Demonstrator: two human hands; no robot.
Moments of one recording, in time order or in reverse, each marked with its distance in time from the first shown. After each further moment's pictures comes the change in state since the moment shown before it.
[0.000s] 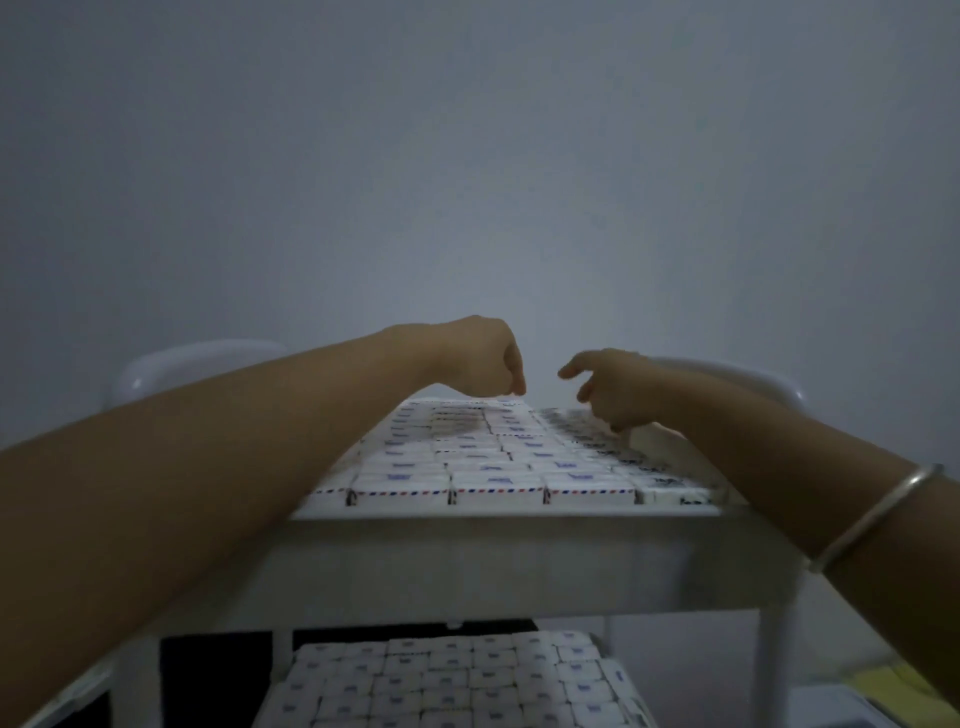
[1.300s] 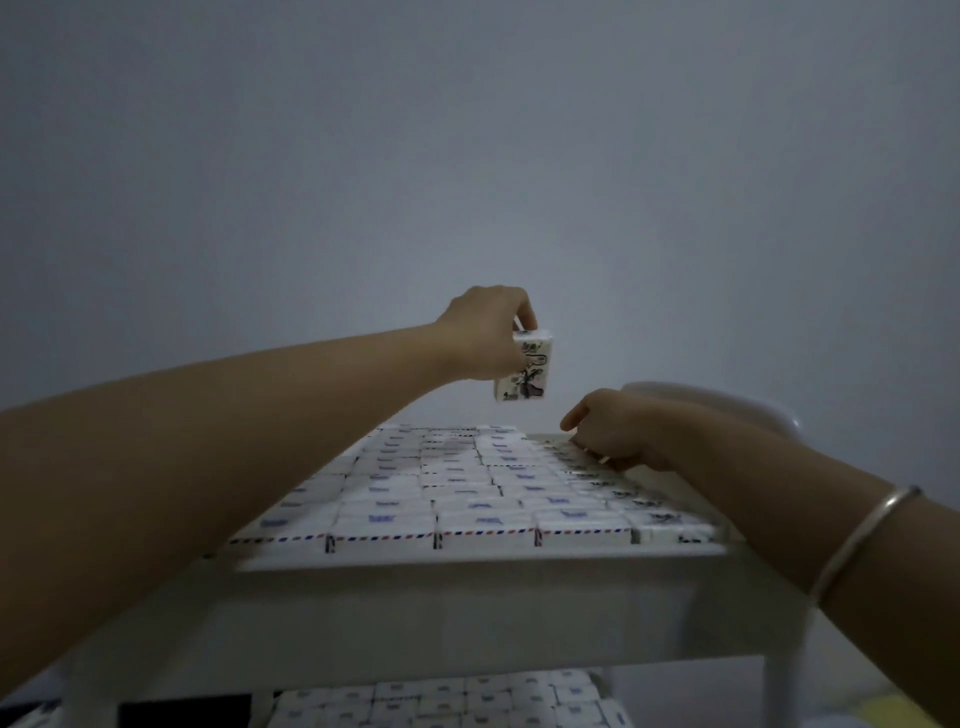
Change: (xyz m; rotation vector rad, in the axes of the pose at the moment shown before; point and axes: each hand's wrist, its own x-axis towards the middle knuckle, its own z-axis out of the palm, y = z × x) left_hand 0.033 0.002 -0.011 -0.090 0.415 0.038; right_hand 0.013 0.008 0.010 0.214 -0.125 0.157
